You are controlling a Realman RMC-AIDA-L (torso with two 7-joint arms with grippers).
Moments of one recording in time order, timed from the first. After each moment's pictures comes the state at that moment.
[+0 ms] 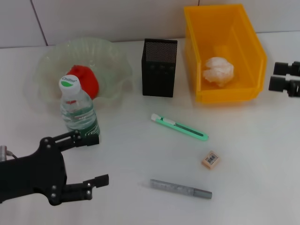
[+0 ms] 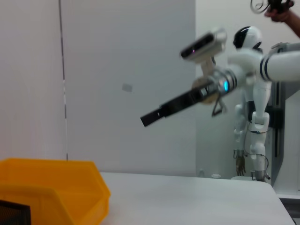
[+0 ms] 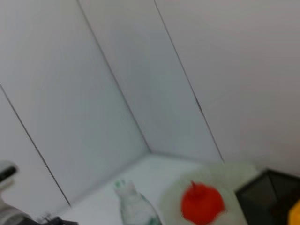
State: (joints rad) left arm -0.36 -2.06 0.80 0.66 1.82 1.87 -0.98; right arm 0.36 2.02 -0.45 -1.09 -1.88 -1.93 1.84
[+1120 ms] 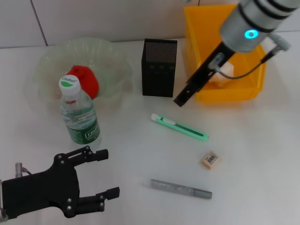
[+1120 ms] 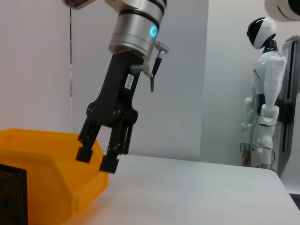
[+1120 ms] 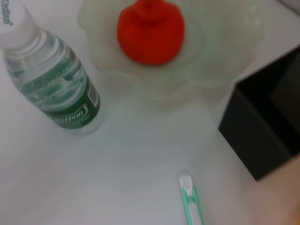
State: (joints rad) left arm -0.36 -2.07 0.84 0.50 1.82 1.77 -0.88; right arm 0.99 2.08 -1.17 -1.13 -2.69 -1.66 2.56
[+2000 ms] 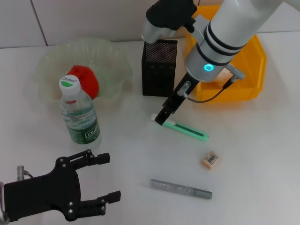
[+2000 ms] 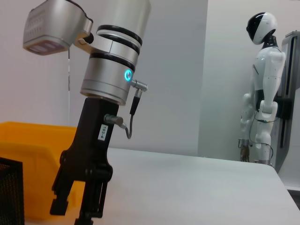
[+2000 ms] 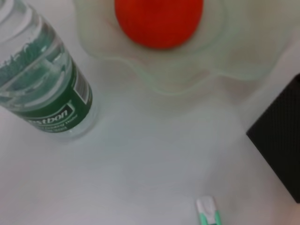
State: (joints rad) left arm -0.35 -2.07 0.86 0.49 1.83 1.75 -0.87; right arm 1.08 2.09 -1.33 -0.74 -2.62 -1.32 2.57
